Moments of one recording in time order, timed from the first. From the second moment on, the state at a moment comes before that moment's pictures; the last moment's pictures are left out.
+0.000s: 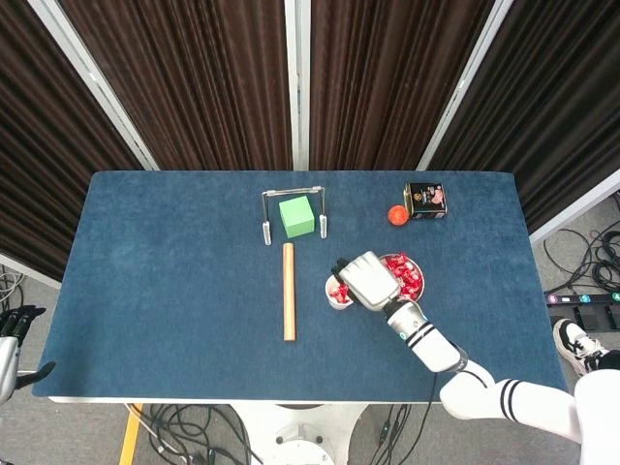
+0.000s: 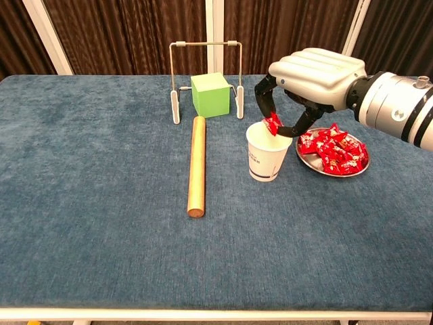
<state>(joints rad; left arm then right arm) 0.01 -1.15 -0.01 -1.50 1.45 1.51 0.03 0.79 -1.56 0.15 -1.41 -1.37 0.94 -0.40</state>
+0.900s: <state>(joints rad) 0.00 -1.15 -0.02 -1.53 1.47 1.50 0.04 0.66 -1.41 0.11 -1.37 -1.19 0.96 -0.40</state>
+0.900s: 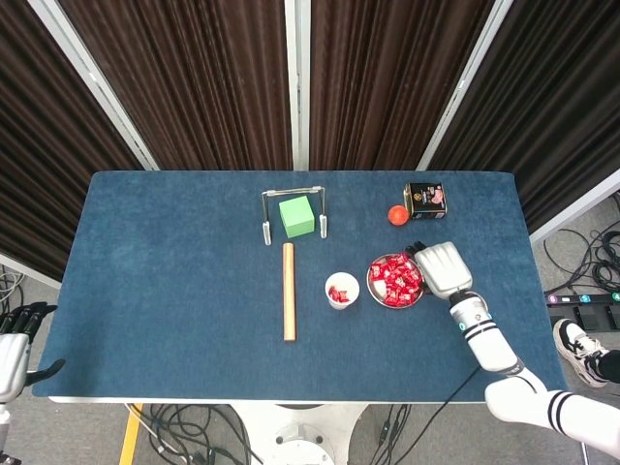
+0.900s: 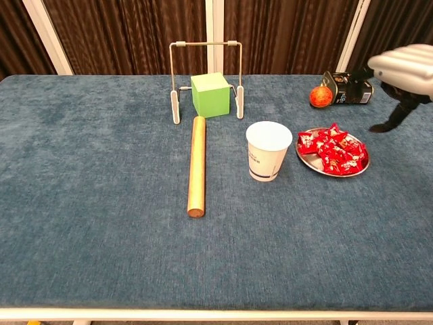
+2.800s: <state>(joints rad) 0.00 -1.16 -0.01 -1.50 1.45 1.48 0.01 0.73 -1.63 0.12 -1.10 -1.20 0.82 -0.36</state>
